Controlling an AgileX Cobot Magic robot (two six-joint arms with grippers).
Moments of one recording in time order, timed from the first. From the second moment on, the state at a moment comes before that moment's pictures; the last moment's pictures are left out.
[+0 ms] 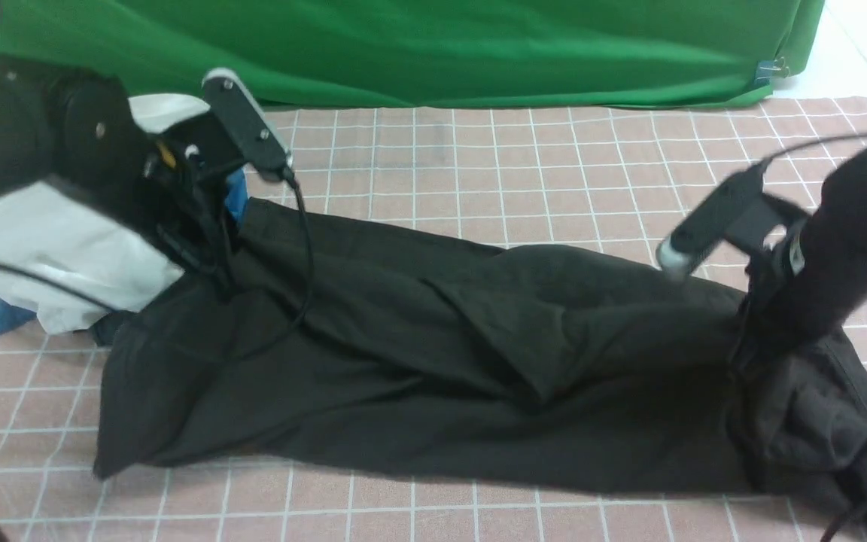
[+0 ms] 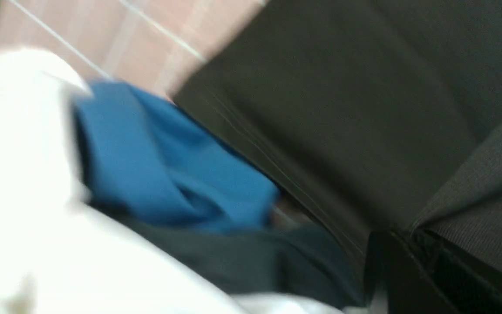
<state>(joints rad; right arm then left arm) 0.31 1.63 -1.05 -0.28 0.82 -0.19 -0.17 1.67 -1.18 0.06 0.62 0.77</state>
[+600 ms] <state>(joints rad) 0.17 1.87 -1.16 -0.23 0.71 -0.23 -0.17 1.93 -1.39 0.08 0.50 0.77</state>
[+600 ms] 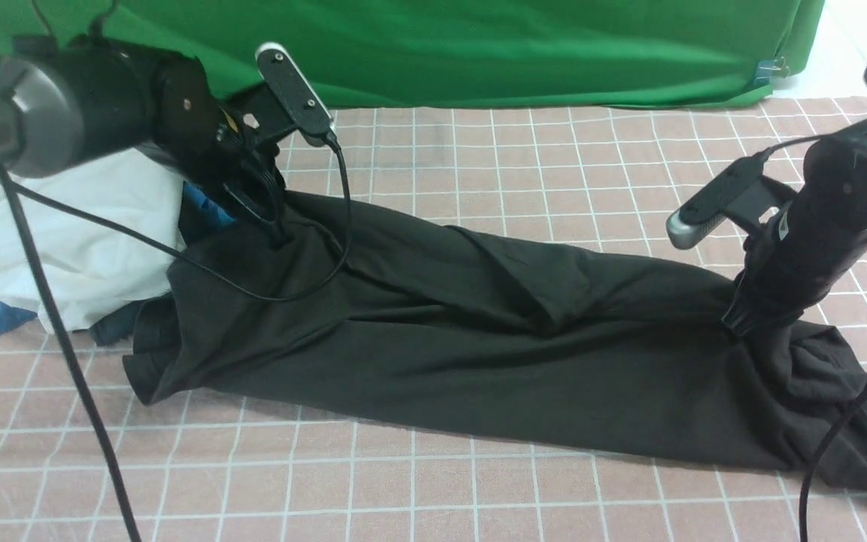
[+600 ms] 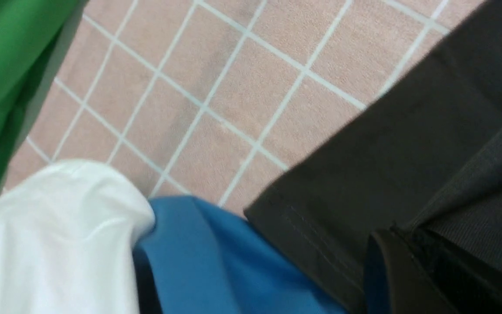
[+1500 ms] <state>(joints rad) 0.11 1.63 -0.82 0.02 0.57 -0.12 -0.20 1.74 -1.40 -0.22 0.63 0.73</state>
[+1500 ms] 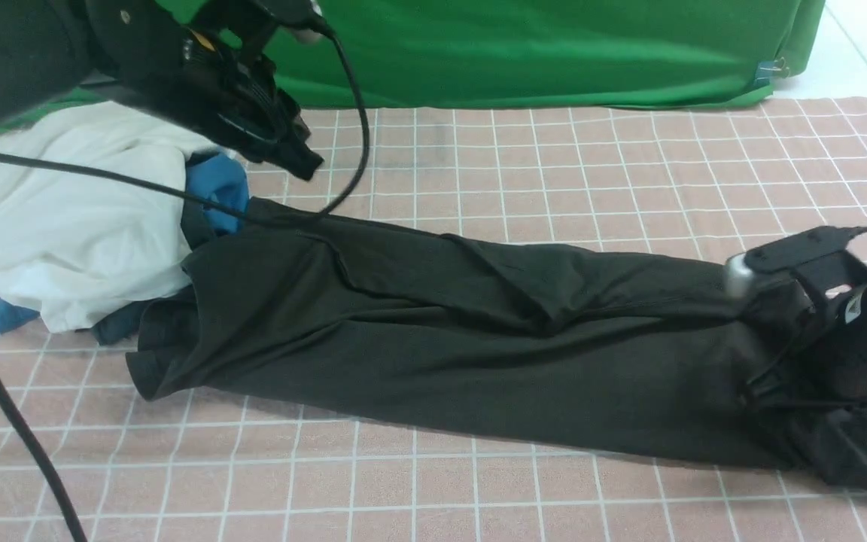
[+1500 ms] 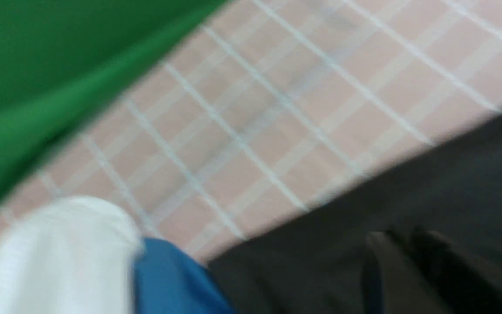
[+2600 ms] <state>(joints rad) 0.44 1.88 -1.15 0.24 0.41 -0.28 -0.16 1.67 -1.14 -0.26 0.75 0.59</state>
